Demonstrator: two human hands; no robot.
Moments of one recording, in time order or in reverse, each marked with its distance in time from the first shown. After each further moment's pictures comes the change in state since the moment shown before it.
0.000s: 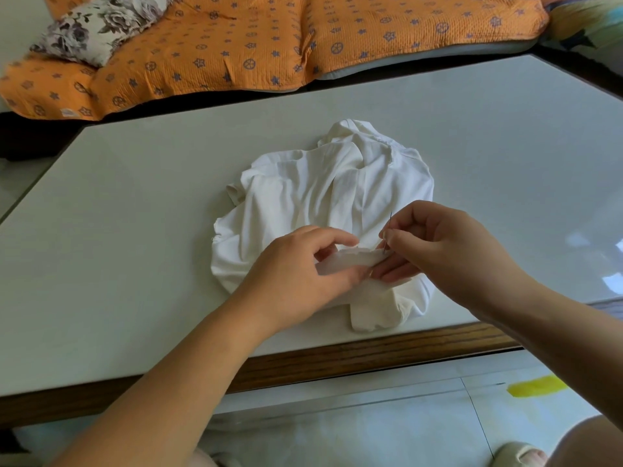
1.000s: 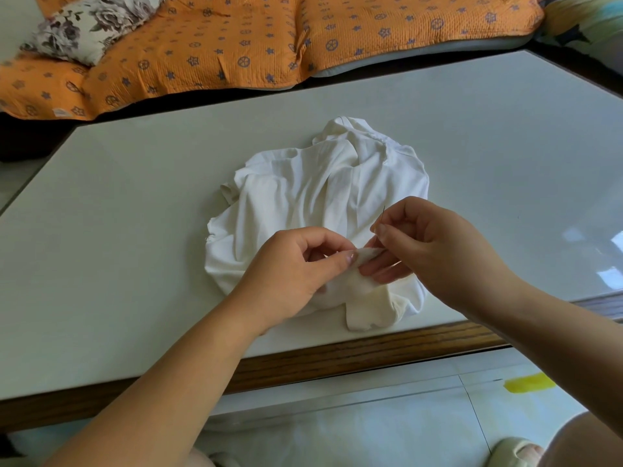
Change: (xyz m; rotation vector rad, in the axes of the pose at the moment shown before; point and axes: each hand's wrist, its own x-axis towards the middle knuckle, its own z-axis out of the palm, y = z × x) left_hand 0.003 0.002 0.006 -0.489 -0.019 -0.119; right_hand 0.002 0.007 0.004 0.023 0.015 -0.058
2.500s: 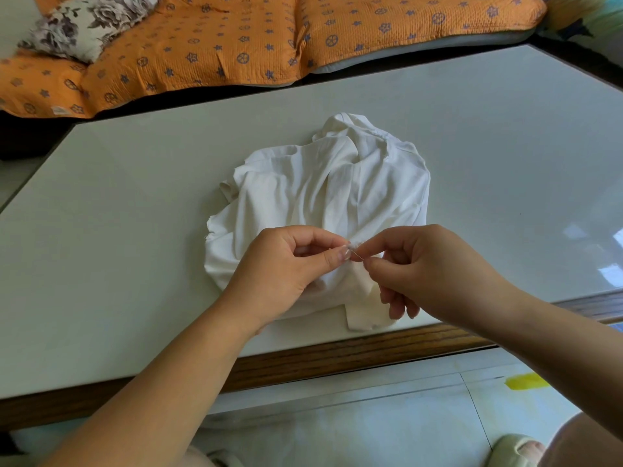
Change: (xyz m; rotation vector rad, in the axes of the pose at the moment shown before) left_hand -0.003 0.000 -0.003 -0.115 0.062 -0.057; right_hand -0.011 -0.002 0.003 -0.230 -0.156 0.040
